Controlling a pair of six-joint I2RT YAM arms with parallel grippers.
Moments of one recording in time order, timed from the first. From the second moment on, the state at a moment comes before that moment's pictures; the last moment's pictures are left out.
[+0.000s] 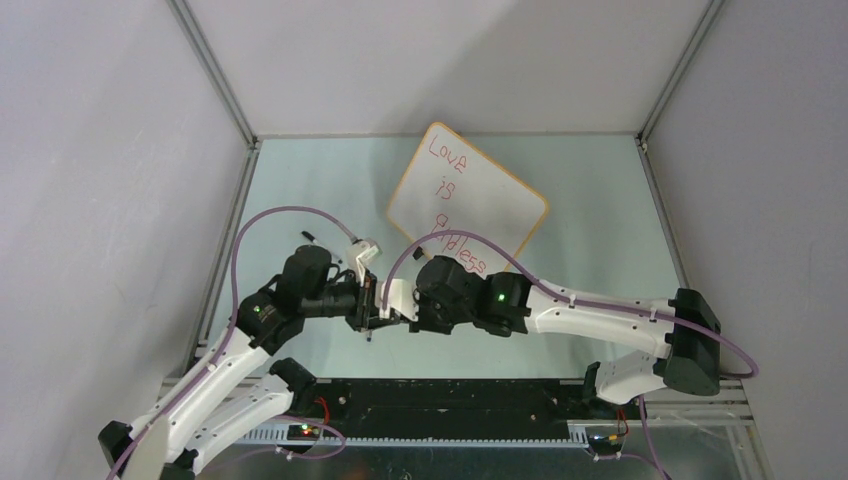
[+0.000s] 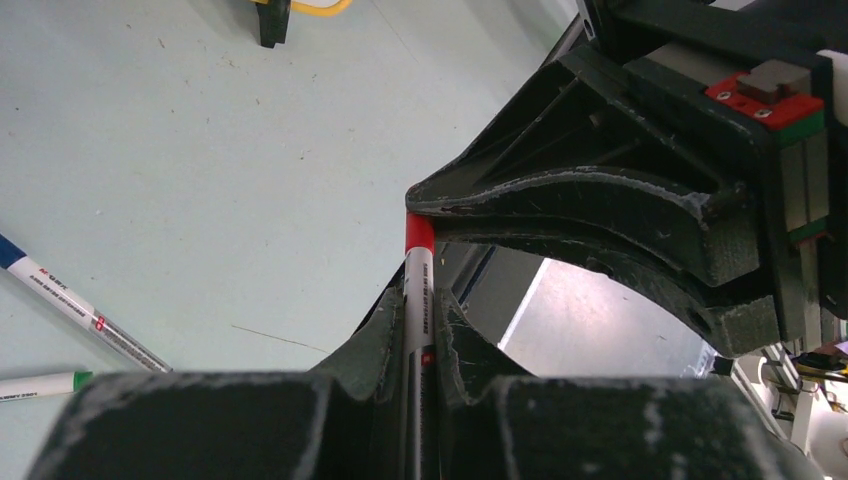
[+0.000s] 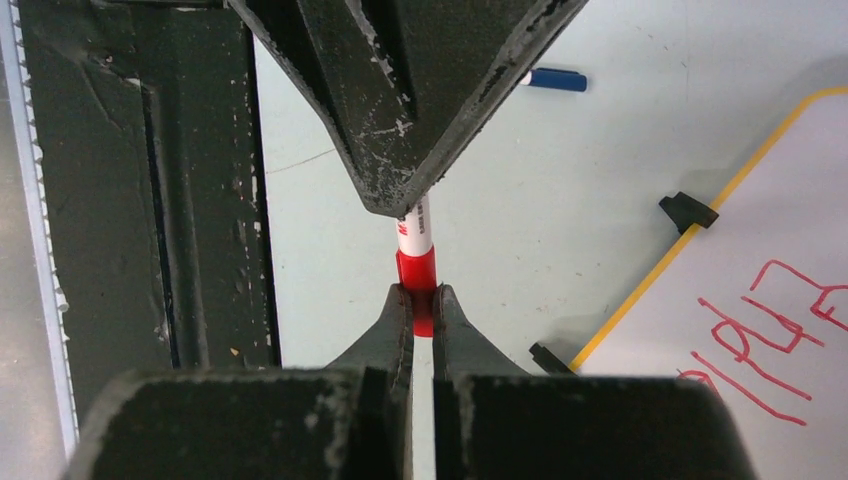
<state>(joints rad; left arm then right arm) -0.62 0.71 0.69 -0.59 0.58 -0.34 1.25 1.42 1.16 -0.49 -0.07 -0.35</state>
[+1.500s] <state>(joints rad) -0.59 0.91 0.59 -0.23 -0.36 -0.73 0.88 0.63 0.85 -0.47 0.48 0.28</state>
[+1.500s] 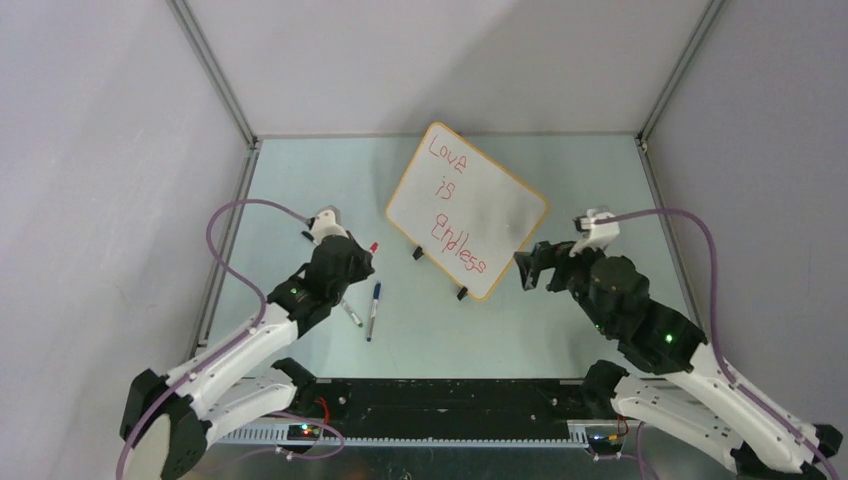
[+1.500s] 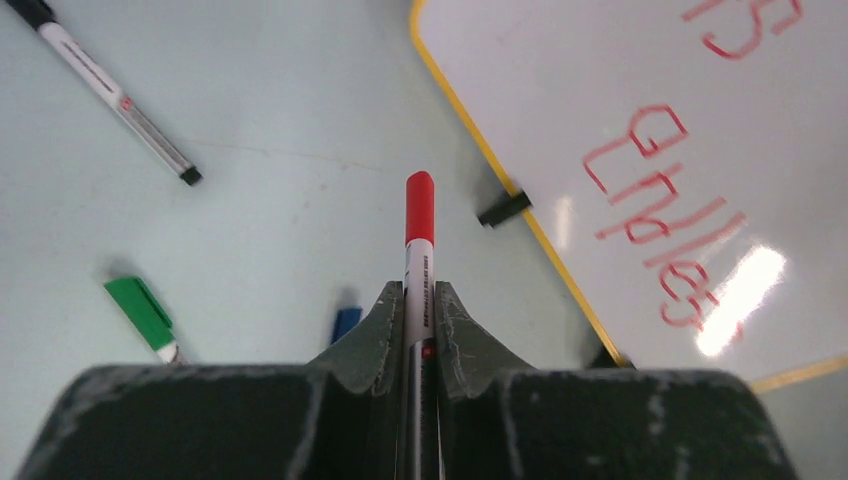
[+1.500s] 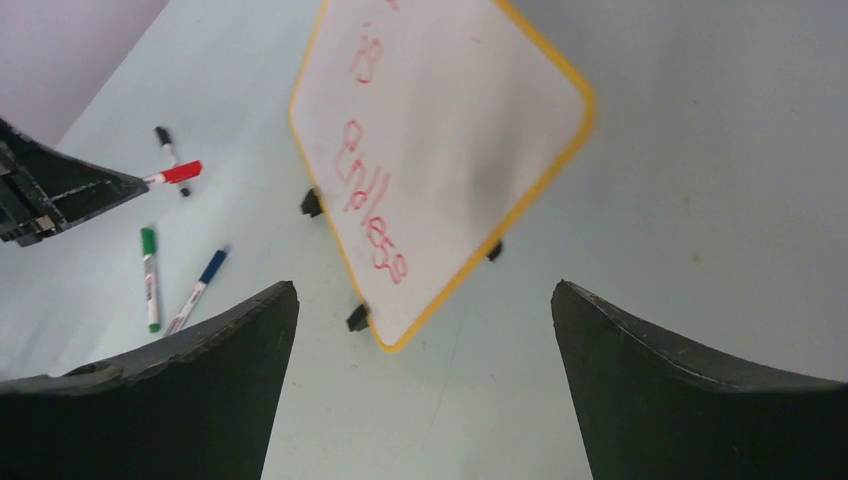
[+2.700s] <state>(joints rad) -0.49 0.86 0.26 0.44 -0.88 -0.17 0.00 0.60 0.08 0.28 0.20 0.25</state>
